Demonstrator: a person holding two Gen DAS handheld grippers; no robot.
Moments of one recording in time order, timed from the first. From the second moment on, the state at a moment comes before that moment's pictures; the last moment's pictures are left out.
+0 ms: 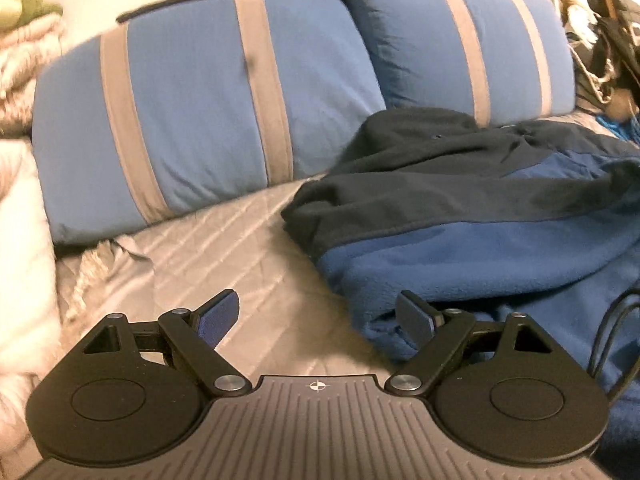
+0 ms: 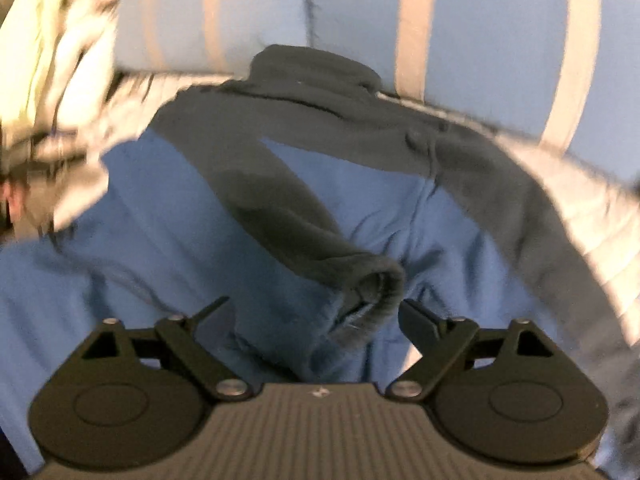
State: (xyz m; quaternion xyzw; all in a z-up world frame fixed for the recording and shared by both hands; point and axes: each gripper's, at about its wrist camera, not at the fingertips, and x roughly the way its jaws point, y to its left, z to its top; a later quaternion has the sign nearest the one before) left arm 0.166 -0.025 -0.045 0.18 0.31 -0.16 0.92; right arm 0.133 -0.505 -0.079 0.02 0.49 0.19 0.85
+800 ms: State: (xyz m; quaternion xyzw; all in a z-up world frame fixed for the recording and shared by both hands) left arm 0.197 -0.033 -0.075 0.17 0.35 -0.14 0.91; right arm 0.155 -0.523 -0.106 0.08 0.43 0.14 0.89
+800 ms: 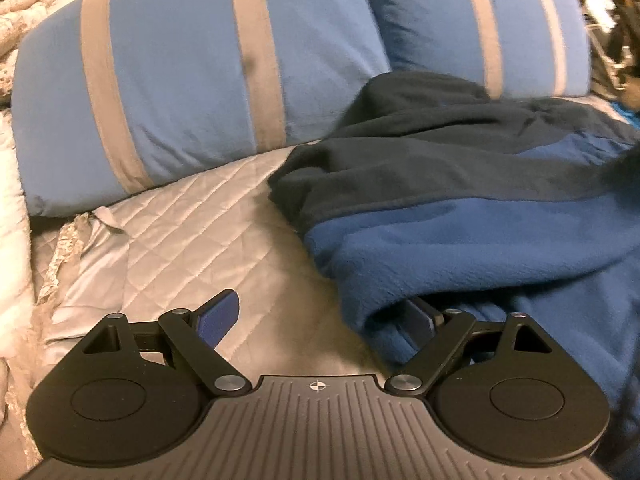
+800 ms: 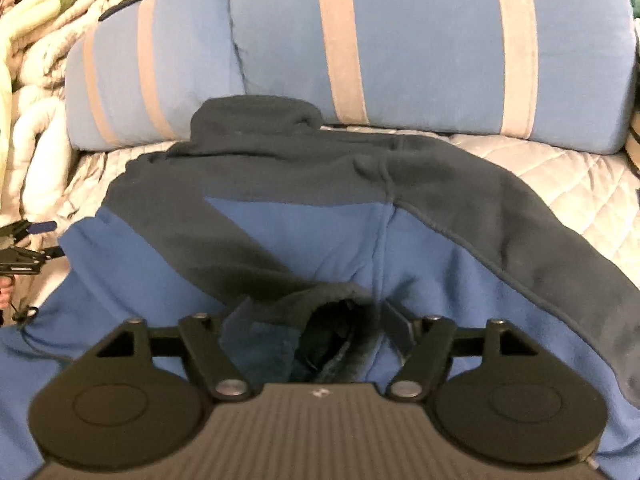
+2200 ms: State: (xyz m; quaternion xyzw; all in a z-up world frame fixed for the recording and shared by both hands) left arm 0.212 -0.011 -0.100 0.17 0.36 -0.05 0.91; right arm 0.197 -0.498 -0.121 -0.02 0.46 0.16 0.87
